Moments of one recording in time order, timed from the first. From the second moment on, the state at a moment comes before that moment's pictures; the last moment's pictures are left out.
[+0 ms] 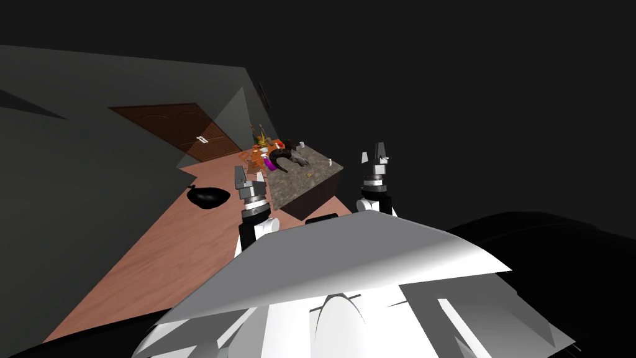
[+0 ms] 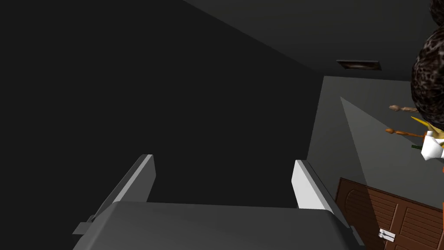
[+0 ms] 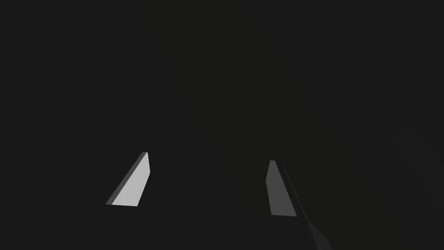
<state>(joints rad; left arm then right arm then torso) 0.48 0.12 -0.01 -2.32 0.10 -0.37 -0.08 0.53 -0.01 0.02 -2.35 -0.09 -0.47 0.10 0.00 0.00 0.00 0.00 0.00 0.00</state>
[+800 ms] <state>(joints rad) 0.39 0.19 0.01 -2.30 0.12 -0.17 -0.12 0.53 -0.01 0.02 -2.35 -0.09 -0.47 0.10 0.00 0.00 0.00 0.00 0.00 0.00</state>
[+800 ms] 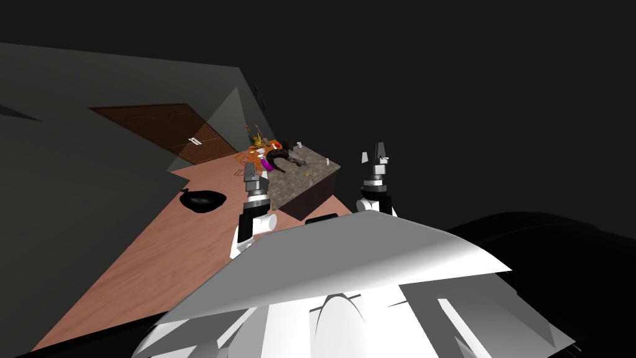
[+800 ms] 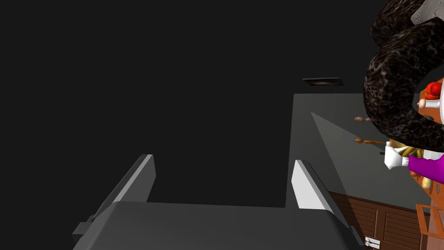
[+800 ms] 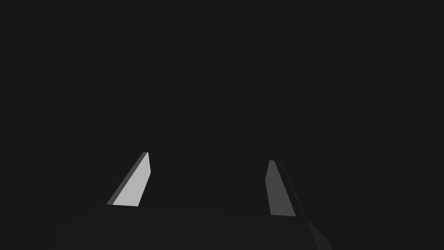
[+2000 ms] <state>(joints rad) 0.26 0.28 0.05 -2.28 0.15 0.14 -0.17 0.53 -0.01 0.02 -2.35 -0.09 -0.47 0.10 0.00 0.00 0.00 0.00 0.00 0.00</state>
